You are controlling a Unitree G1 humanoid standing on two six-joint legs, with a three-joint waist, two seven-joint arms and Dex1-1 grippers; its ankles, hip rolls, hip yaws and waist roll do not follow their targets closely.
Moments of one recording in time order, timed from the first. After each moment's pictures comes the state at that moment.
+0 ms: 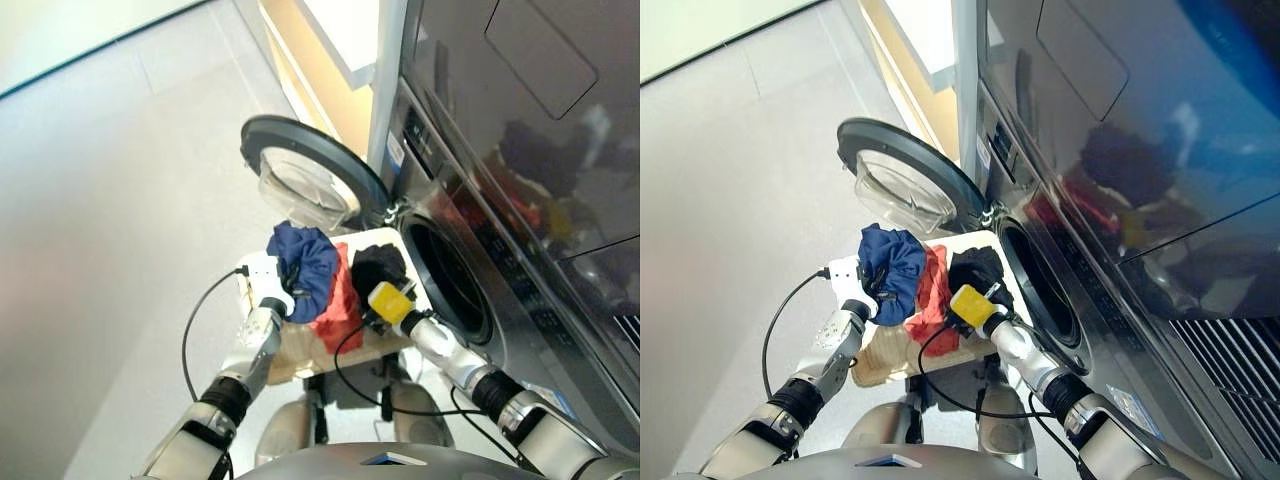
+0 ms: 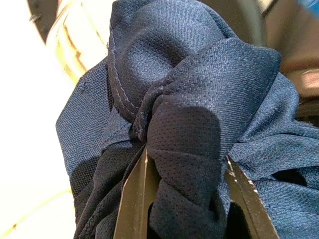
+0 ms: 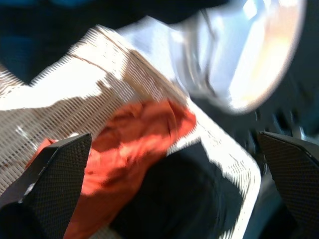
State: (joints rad) left arm -0.20 0.20 -0.41 0.55 -0.60 -0.29 -0.06; right arm -0.31 -0.38 0.76 0.60 -0.15 -0.29 0.03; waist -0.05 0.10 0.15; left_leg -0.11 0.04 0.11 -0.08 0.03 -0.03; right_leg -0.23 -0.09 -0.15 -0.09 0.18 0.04
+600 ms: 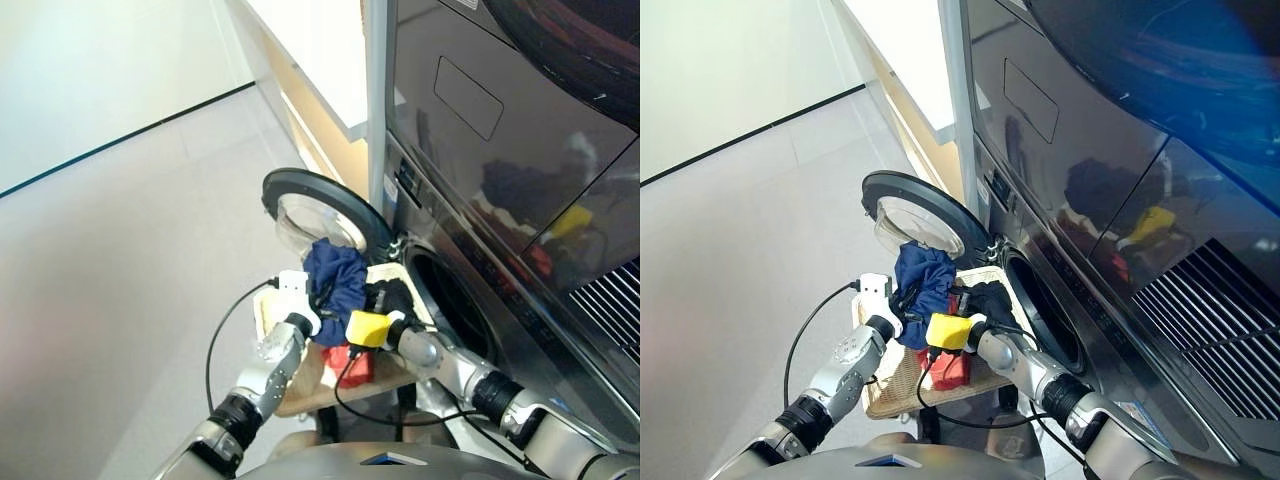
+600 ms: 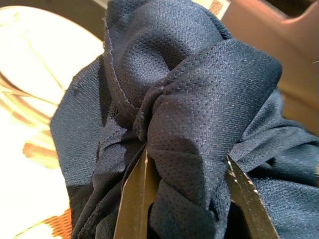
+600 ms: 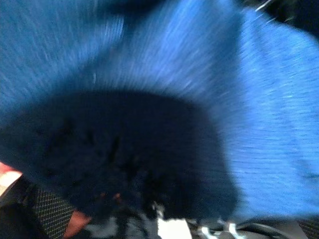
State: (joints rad) left arm -0.11 0.21 -0.54 0.37 -0.67 -0.18 -0.11; right arm -0.32 -0.41 0.82 0.53 -0.44 -0.28 0.00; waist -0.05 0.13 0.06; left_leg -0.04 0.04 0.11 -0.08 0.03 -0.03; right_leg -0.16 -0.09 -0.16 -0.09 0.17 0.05
